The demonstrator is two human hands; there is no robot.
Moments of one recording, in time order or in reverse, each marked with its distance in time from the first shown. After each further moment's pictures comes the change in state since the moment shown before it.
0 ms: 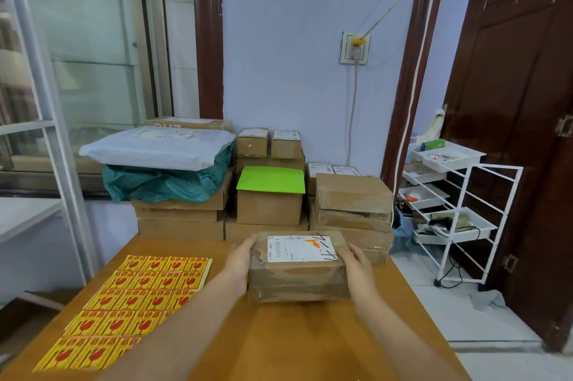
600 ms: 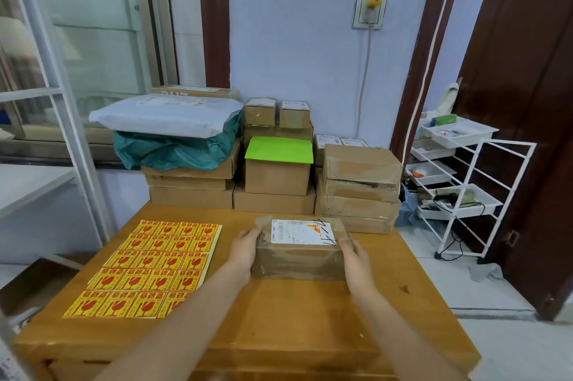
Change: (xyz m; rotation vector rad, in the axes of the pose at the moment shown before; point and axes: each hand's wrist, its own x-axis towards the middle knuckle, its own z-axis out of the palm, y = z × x) left_hand 0.000 -0.041 -0.018 0.065 0.035 0.056; right_hand -0.025 0.039 0.007 -0.034 -0.005 0.058
